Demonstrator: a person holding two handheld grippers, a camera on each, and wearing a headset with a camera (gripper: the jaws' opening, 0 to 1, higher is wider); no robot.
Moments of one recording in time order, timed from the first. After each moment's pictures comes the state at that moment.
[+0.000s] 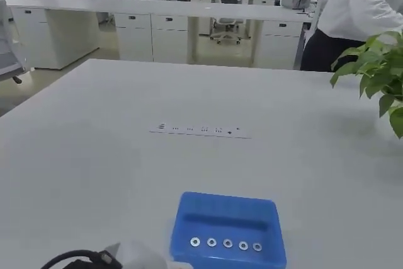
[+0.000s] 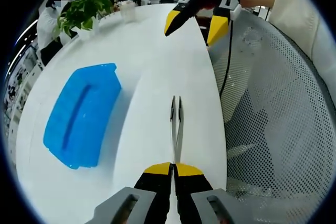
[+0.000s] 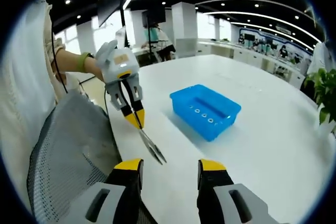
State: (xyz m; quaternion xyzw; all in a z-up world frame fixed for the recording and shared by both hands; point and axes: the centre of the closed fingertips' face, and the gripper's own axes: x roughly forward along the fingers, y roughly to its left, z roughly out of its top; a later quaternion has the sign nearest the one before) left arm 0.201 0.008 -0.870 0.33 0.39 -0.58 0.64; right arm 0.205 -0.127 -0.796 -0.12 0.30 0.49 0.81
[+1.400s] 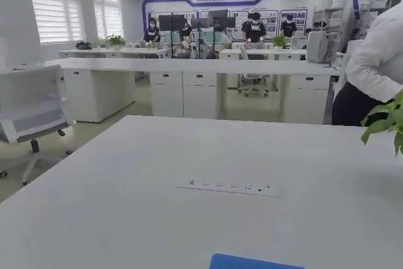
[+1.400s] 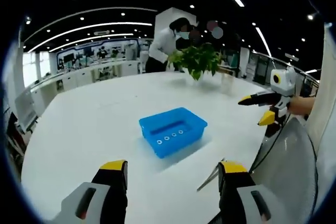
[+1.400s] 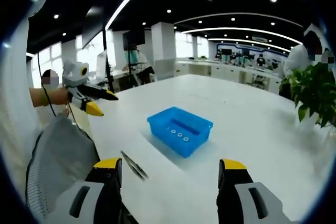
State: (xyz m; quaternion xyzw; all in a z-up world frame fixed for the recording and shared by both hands) left arm 0.228 0.087 -0.748 0.04 0.23 -0.28 0.93; right arm 0.235 -0.151 -0.758 -0.07 0.21 0.42 0.88
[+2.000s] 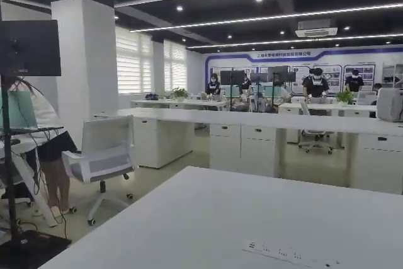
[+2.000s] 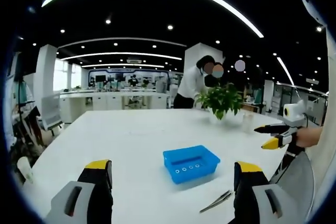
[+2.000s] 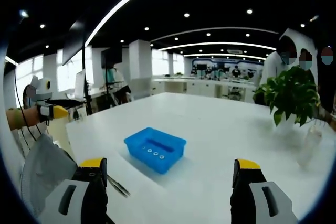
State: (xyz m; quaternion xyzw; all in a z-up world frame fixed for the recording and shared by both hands) left arm 0.204 0.115 -0.690 -0.02 0.11 -0.18 0.98; right arm 0.260 -0.177 -0.733 -0.04 0.16 0.33 0.93
